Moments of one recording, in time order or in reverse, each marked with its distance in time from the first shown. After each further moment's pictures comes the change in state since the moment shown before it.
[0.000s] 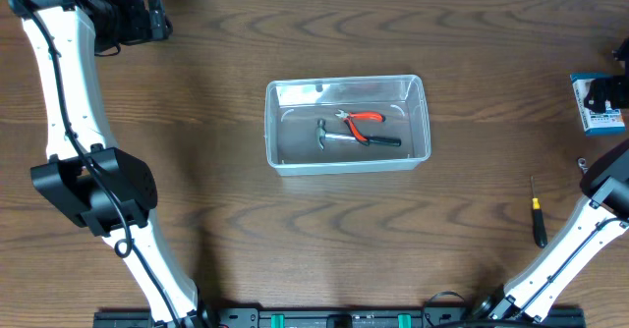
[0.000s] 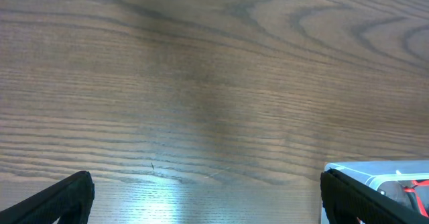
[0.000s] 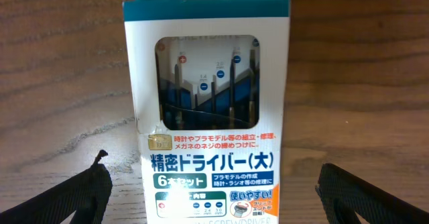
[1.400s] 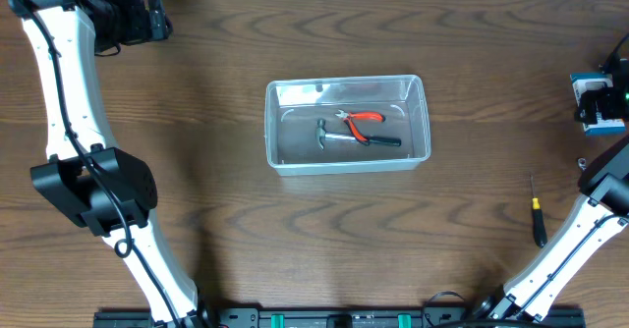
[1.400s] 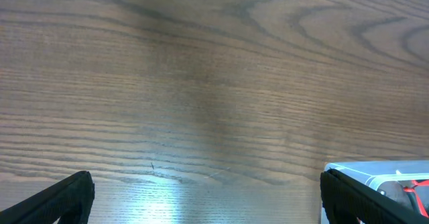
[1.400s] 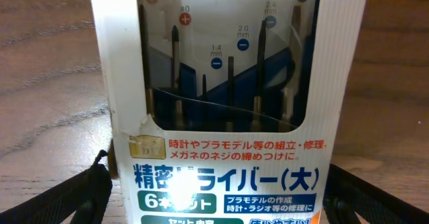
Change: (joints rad) left arm 0.000 0.000 0.000 0.000 0.000 0.000; right arm 0.000 0.051 -0.023 -0.010 0.040 -0.028
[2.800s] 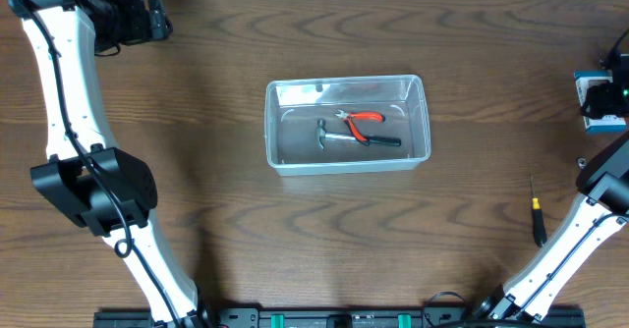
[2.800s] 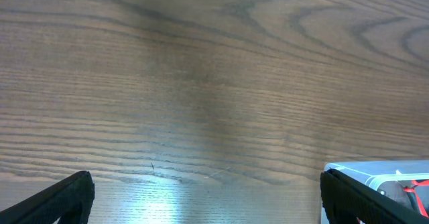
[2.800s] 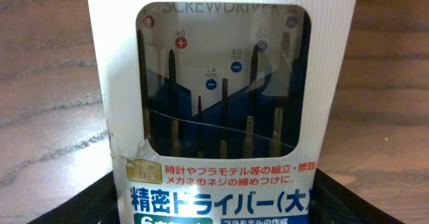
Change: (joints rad) left arm 0.000 0.000 0.000 0.000 0.000 0.000; right arm 0.014 0.000 -0.012 0.070 0.027 0.037
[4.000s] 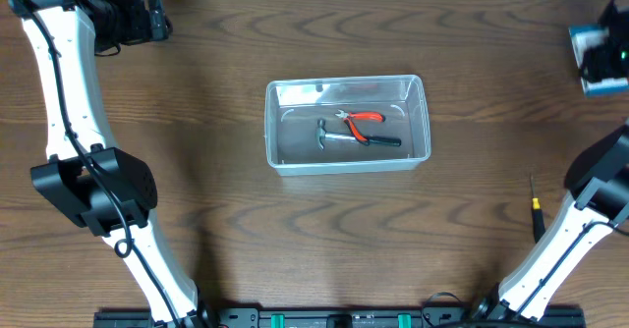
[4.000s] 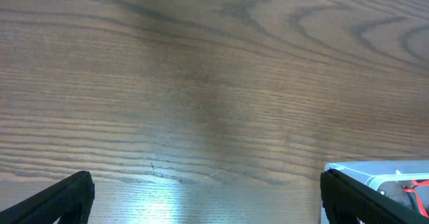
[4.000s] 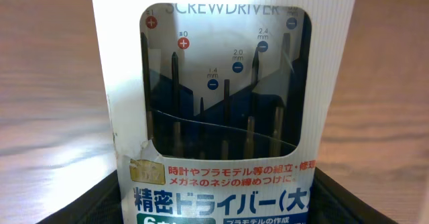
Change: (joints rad) left arm 0.000 0.000 0.000 0.000 0.000 0.000; right arm 0.146 -0.246 0.006 -0.074 -0.023 0.037
